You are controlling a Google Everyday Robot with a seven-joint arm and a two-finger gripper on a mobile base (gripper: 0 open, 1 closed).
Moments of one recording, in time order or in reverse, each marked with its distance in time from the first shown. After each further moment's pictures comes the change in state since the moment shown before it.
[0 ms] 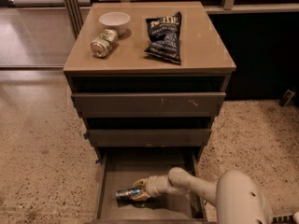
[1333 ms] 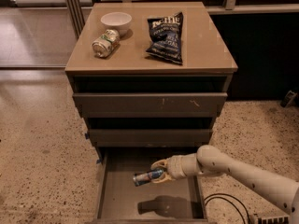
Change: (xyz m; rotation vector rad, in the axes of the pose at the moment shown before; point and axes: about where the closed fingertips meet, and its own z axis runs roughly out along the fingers) arm -0.141 -0.001 -0.201 0.056 0.080 -0.250
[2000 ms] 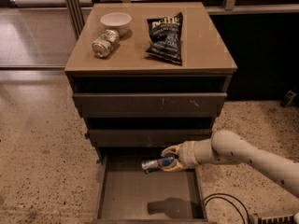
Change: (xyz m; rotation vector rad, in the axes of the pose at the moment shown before) arm -0.058 -0.029 -0.092 0.055 0.101 -0.041
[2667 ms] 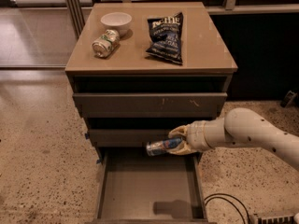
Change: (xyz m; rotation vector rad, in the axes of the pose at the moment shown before) arm -0.070 -0.044 -0.094 0.094 0.111 0.004
